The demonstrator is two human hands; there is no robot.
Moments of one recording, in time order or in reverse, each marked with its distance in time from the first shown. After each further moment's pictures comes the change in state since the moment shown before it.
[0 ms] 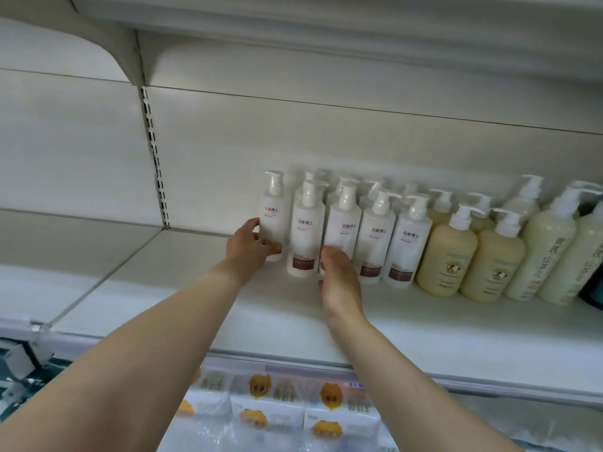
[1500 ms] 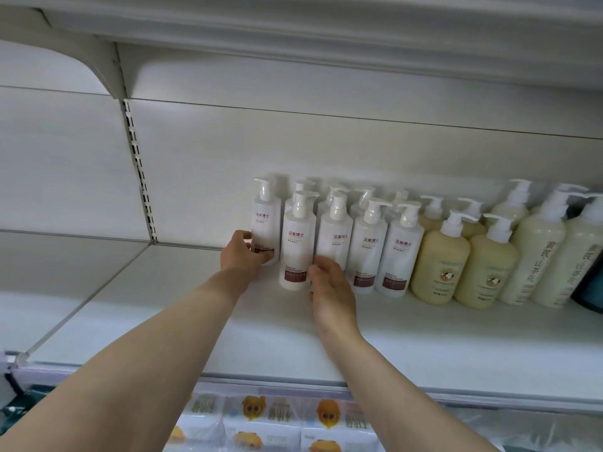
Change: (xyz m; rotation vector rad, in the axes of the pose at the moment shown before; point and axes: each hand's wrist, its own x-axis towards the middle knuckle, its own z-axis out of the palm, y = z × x) left_hand 0.024 -0.003 0.016 0.026 0.059 -0.097; right_hand 0.017 0.018 -0.002 0.009 0.049 -0.036
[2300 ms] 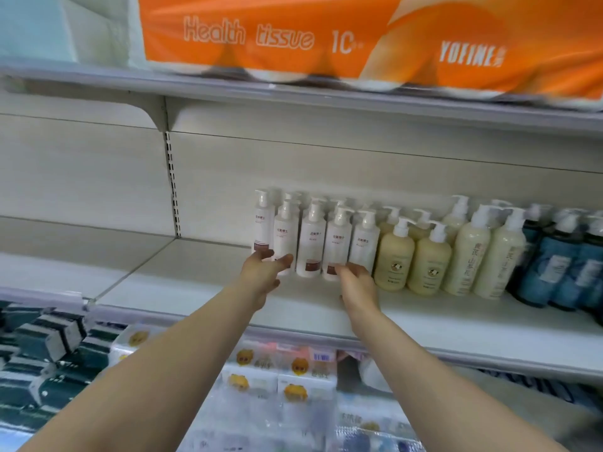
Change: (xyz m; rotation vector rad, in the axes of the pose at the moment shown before) left_hand -0.155 0.050 0.000 -0.526 -0.158 -0.159; right_hand -0.048 -0.049 -0.102 -0.075 0.009 0.116
